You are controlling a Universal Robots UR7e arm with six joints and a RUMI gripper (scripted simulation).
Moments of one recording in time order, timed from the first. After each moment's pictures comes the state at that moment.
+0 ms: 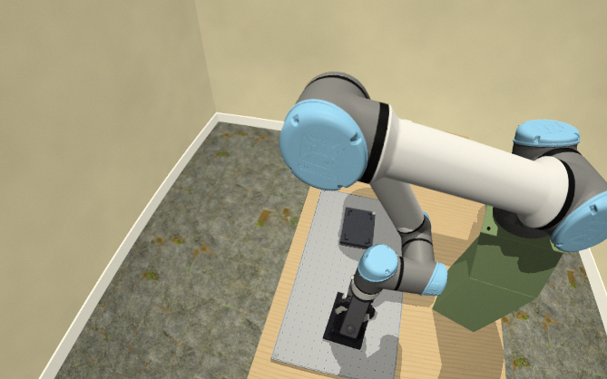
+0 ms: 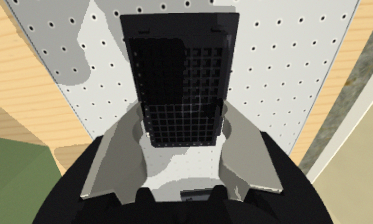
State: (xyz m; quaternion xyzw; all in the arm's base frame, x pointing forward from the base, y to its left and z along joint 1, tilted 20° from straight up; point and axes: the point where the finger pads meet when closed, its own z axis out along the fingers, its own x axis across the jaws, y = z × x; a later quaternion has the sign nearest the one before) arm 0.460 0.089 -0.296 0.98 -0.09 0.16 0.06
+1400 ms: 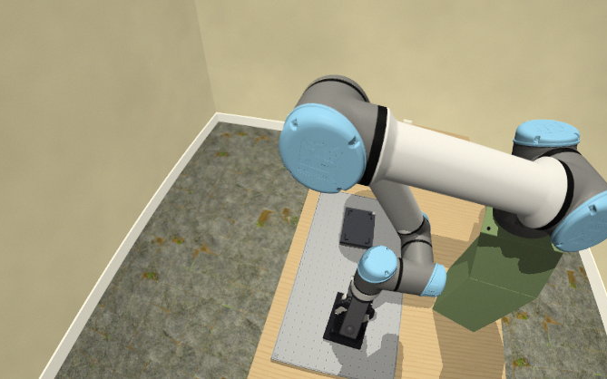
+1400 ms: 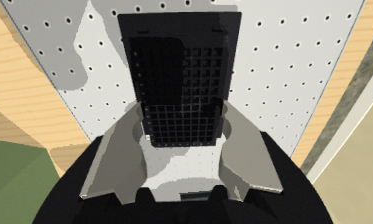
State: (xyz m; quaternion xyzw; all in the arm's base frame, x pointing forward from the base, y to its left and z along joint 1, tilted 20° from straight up) arm 0.461 0.089 -0.301 0.98 -0.09 0.16 0.06
